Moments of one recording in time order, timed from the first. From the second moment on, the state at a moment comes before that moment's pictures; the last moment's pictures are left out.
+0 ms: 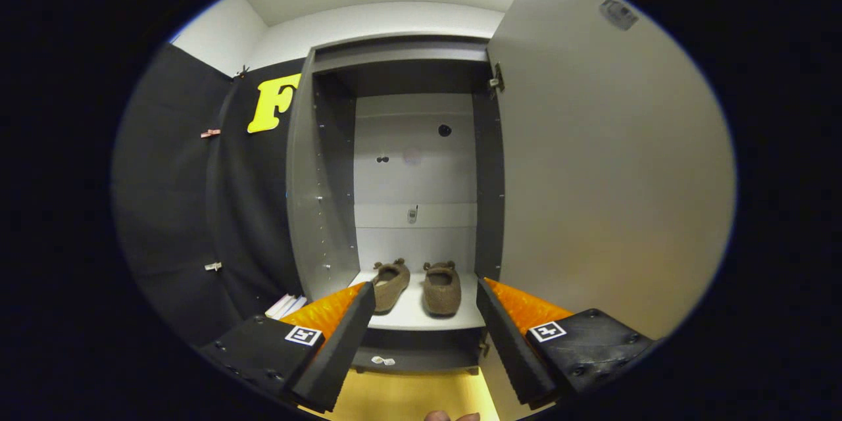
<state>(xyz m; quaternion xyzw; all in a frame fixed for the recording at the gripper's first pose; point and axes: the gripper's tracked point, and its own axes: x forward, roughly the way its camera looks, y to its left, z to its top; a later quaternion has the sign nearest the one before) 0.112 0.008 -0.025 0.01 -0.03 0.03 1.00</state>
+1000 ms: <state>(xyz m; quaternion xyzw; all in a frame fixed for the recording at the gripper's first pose) -0.055 -0.183 -0.010 0.02 -0.04 -0.01 1.00</state>
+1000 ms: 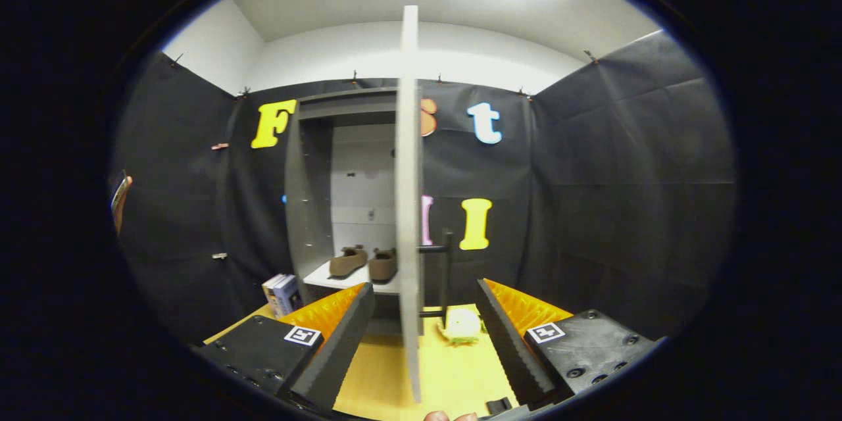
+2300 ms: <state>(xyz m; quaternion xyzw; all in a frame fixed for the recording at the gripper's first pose) 0.030 -0.179 -0.033 0.03 0.00 -0.11 0.99</state>
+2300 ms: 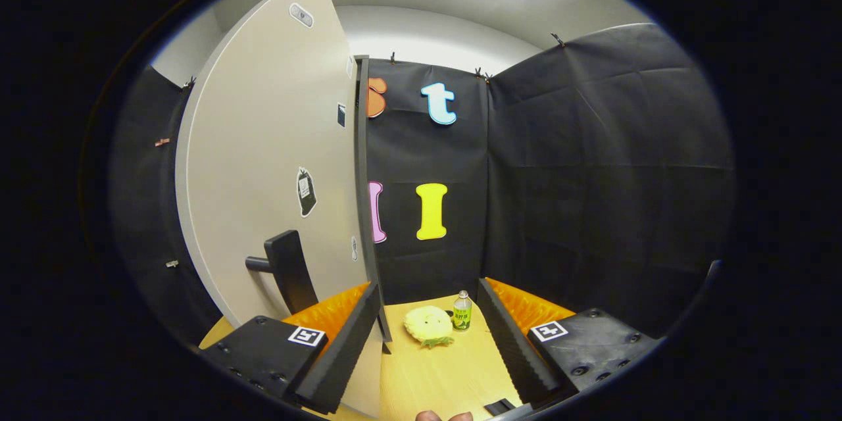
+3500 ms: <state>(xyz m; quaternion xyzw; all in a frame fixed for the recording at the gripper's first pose) 0.092 0.094 -0.026 0.03 -0.01 0.08 1.00</state>
